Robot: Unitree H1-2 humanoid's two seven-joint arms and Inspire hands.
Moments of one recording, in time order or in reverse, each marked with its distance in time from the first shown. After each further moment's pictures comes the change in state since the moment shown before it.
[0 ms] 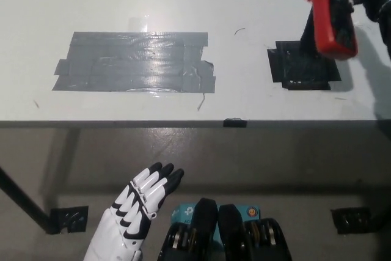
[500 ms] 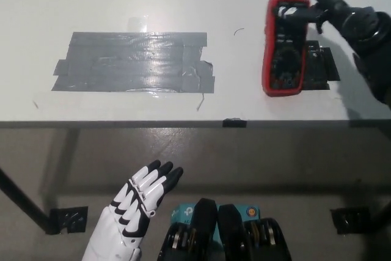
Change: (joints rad) left_arm -0.007 -0.001 0.004 0.000 -0.002 0.000 -0.002; right_arm -0.012 0.082 0.166 0.040 -0.280 -0.097 0.083
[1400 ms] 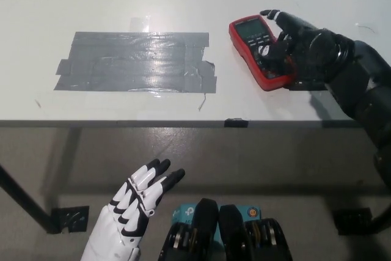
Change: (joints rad) left_arm -0.003 0.005 0.001 0.001 -0.002 0.000 0.005; right_arm 0.027 0.066 -0.013 0.026 -0.233 -0.073 -0.015
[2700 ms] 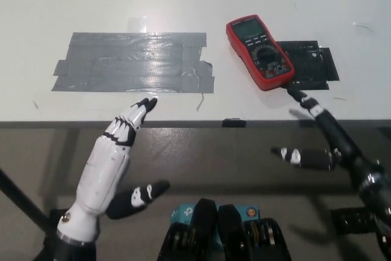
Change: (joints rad) left_arm -0.299 0.030 0.140 0.421 -0.093 0.034 -0.013; right_arm 0.948 -0.096 -0.334 -1.346 0.150 0.097 0.014
